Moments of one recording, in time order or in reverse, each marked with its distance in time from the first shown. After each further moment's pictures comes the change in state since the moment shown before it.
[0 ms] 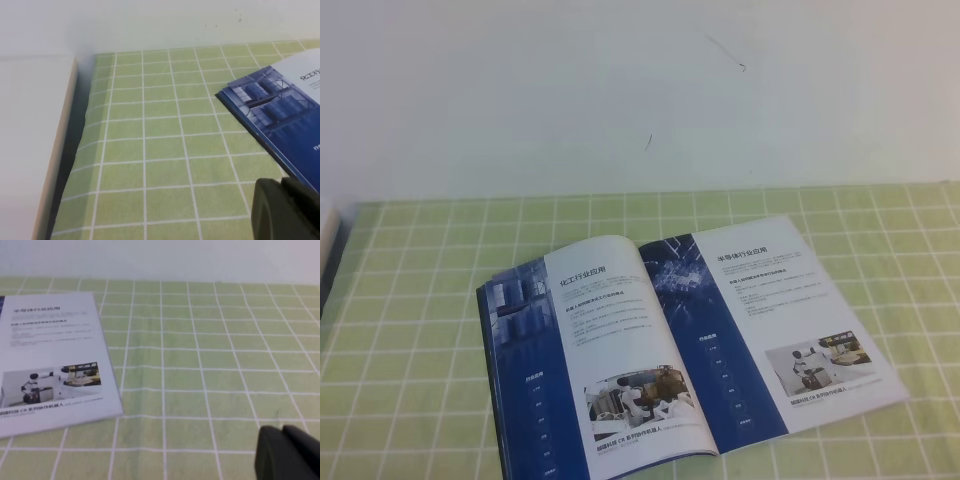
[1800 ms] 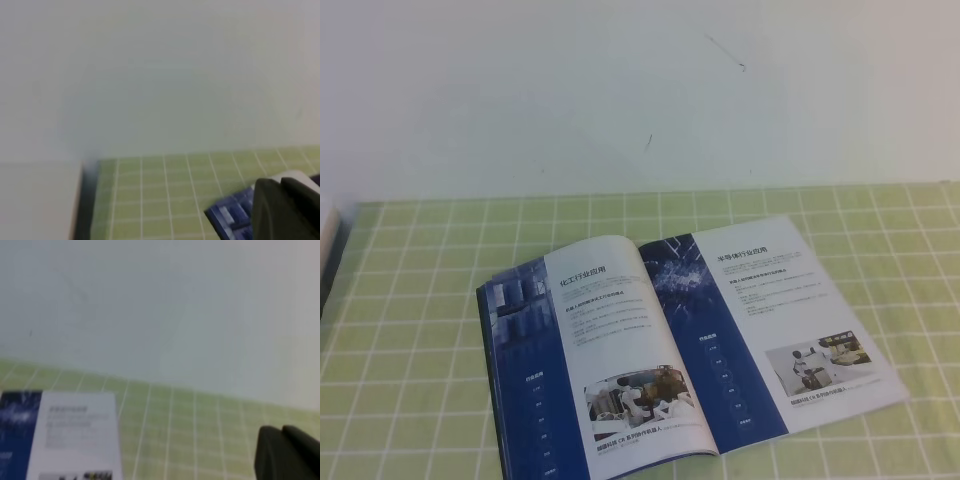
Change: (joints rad) left arm -0.006 0.365 -0.505 -0.061 -0.030 0.035; right arm 0.000 0.418 -0.594 0.162 0.054 -0.301
